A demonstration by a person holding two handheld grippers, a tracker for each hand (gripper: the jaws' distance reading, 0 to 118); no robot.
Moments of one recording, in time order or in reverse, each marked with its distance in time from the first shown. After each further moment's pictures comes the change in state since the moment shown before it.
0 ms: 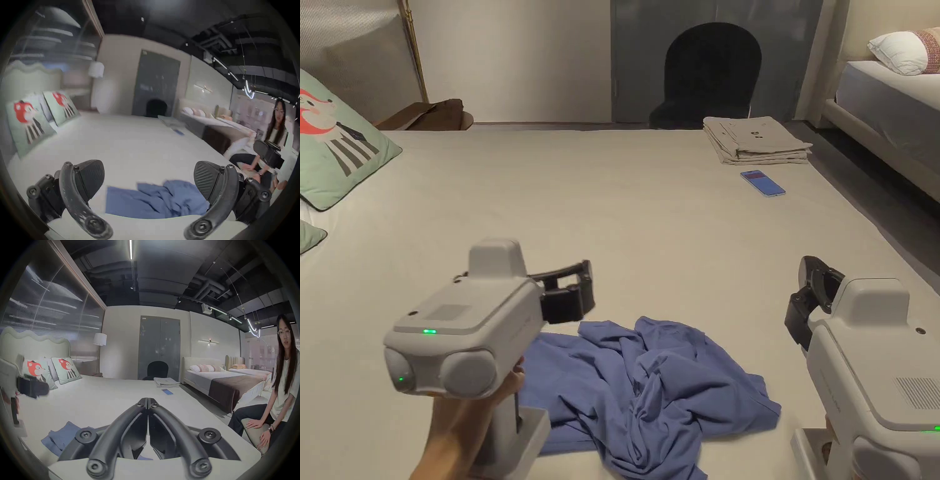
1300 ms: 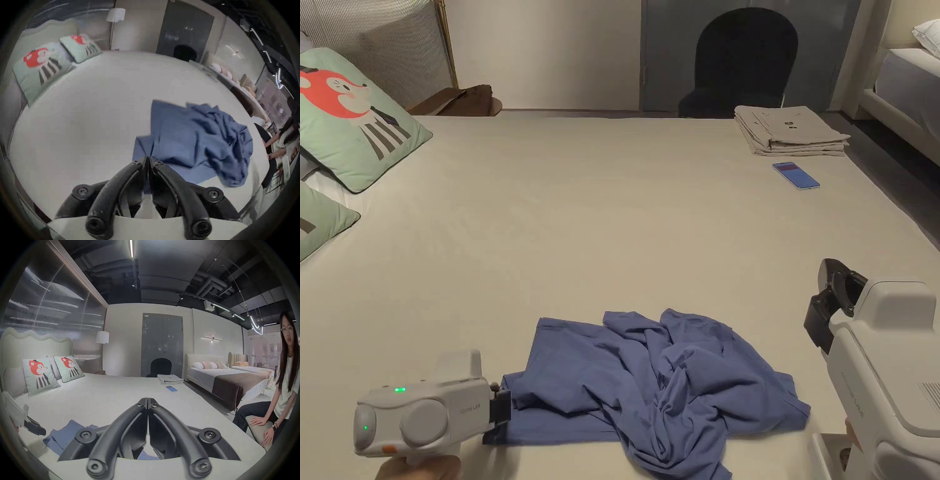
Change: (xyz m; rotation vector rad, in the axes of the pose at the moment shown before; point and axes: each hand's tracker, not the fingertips) left arm -0.099 -0.122 -0.012 -0.651 0.175 0.144; right arm -0.006 -0.013 -0.011 -0.034 0.030 -0.010
